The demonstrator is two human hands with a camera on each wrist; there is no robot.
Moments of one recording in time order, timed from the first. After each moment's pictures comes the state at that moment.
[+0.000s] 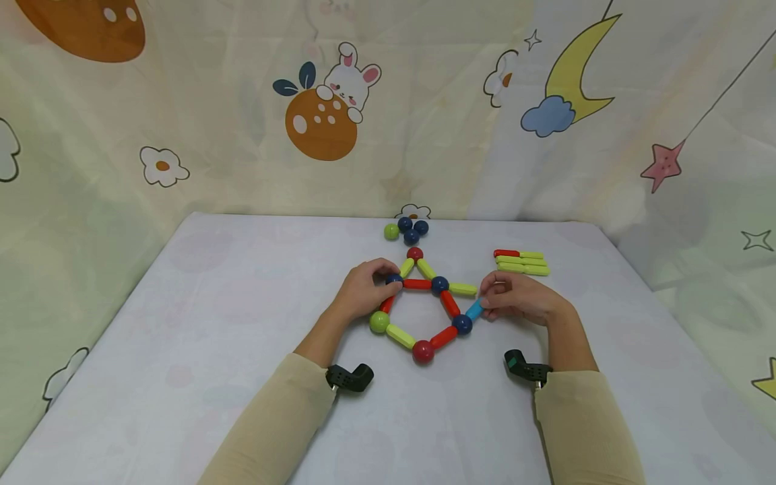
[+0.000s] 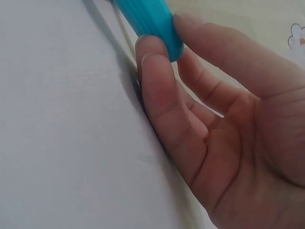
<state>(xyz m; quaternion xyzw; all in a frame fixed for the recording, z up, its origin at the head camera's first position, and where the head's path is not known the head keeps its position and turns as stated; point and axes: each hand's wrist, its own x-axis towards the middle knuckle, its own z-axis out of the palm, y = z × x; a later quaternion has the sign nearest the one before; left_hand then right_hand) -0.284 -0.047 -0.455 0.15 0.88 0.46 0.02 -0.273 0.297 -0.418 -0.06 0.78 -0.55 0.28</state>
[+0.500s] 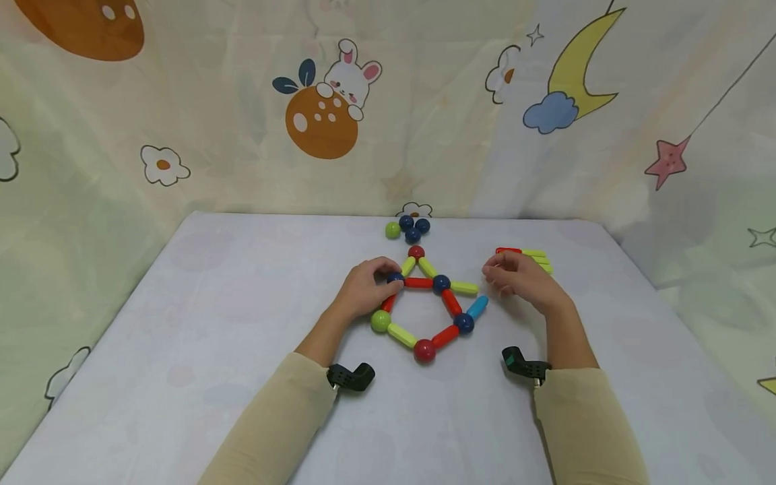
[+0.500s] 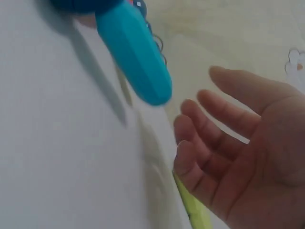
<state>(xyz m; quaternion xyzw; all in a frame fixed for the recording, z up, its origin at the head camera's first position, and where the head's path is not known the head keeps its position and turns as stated) -0.284 -0.046 -0.455 0.15 0.88 0.46 0.02 -0.275 0.285 -0.400 -0.04 0.88 -0.45 0.13</state>
